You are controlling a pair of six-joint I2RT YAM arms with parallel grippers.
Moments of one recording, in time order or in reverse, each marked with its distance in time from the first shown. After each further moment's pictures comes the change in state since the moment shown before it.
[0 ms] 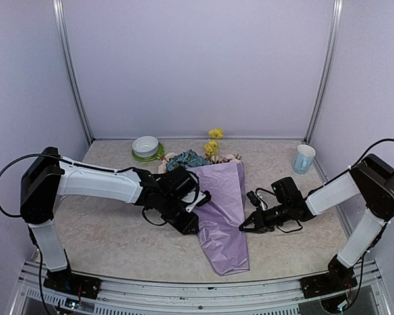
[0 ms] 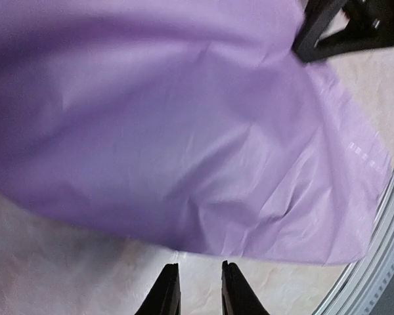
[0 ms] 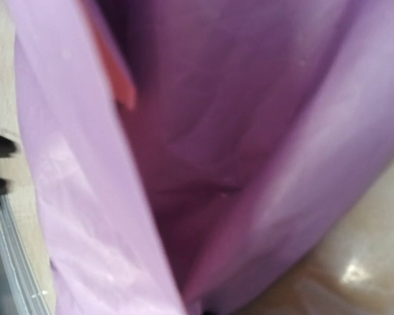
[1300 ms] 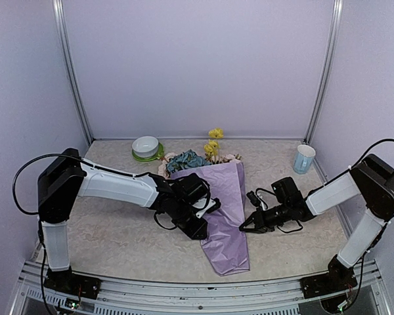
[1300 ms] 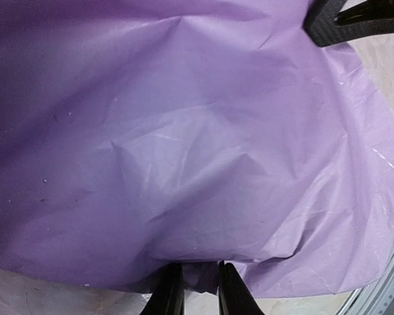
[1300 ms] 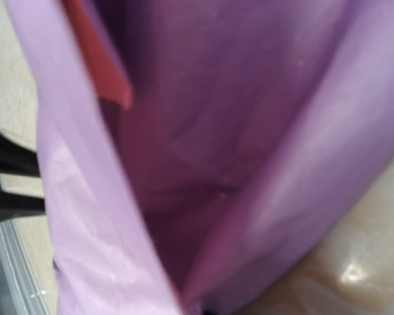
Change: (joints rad) left arm -0.027 0.140 0.115 0.029 0.031 0.026; right arm 0.000 -0.001 0.000 -0.004 0.002 -0.005
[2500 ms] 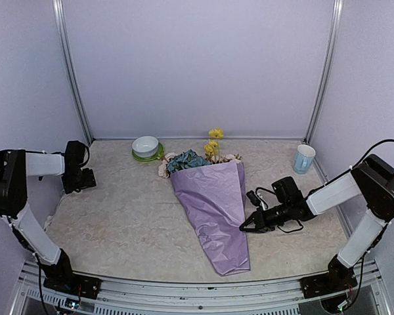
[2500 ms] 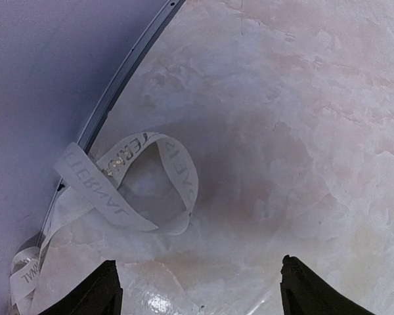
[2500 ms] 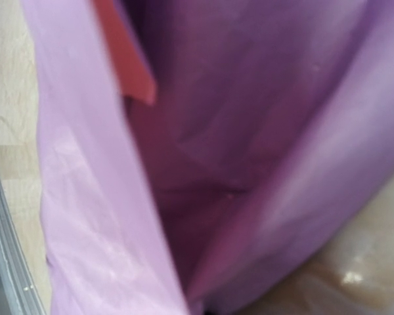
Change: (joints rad) left arm 1.054 -0.370 -0.386 0.106 -0.542 -0.154; right arm 0.000 -0.011 0.000 -0.013 -0.003 -0.042
